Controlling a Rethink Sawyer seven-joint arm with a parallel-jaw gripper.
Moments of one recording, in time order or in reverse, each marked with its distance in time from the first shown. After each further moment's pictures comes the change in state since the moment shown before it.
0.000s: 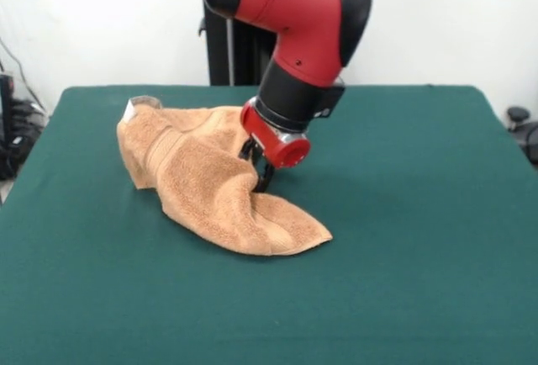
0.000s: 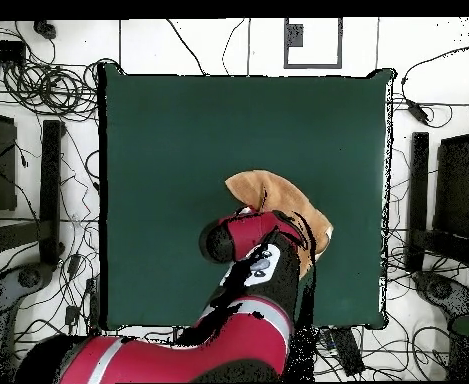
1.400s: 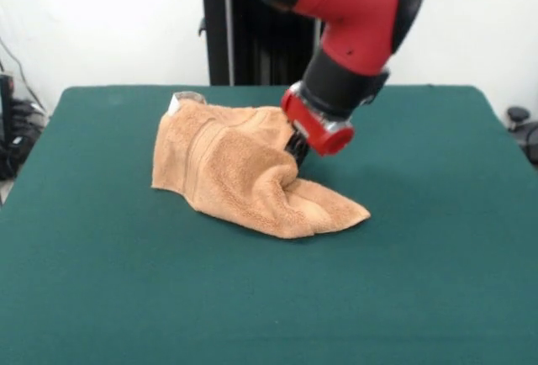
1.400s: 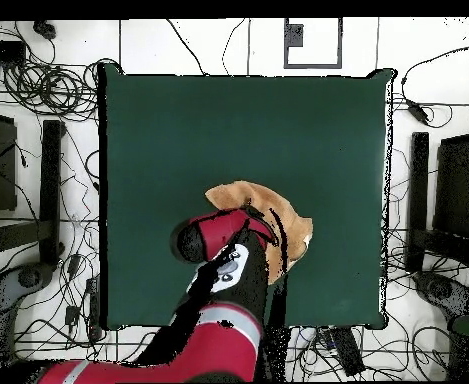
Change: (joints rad) arm 0.071 -0.030 0.037 0.005 -0.001 0.117 0.000
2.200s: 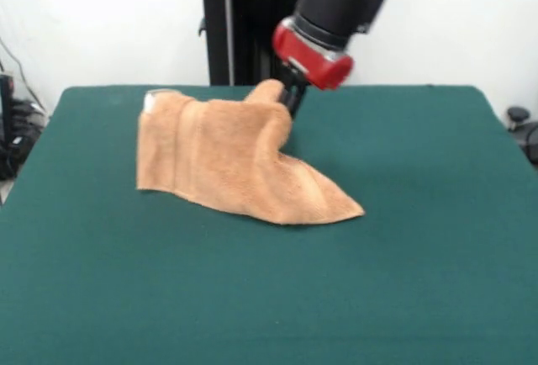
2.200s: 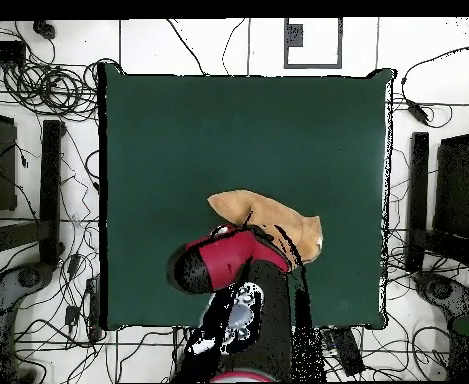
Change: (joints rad) arm -0.043 -0.267 0.083 0.178 -0.164 0.044 0.000
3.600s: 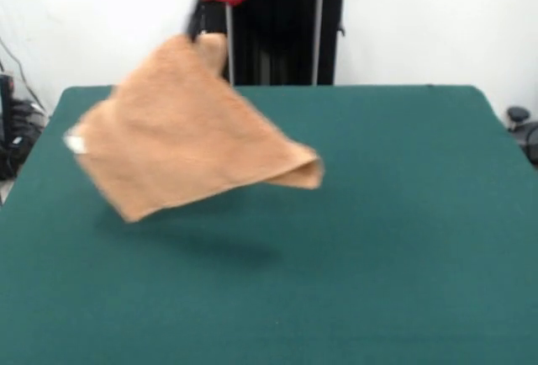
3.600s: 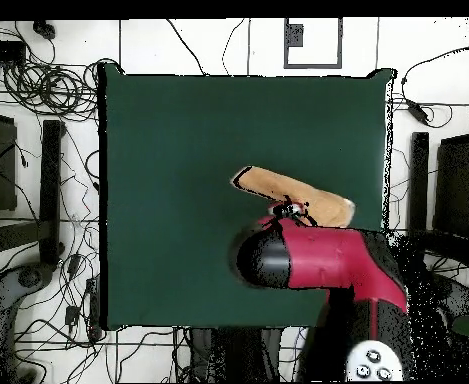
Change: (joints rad) arm -0.289 -0.285 0.079 -0.006 0.003 0.128 0.079
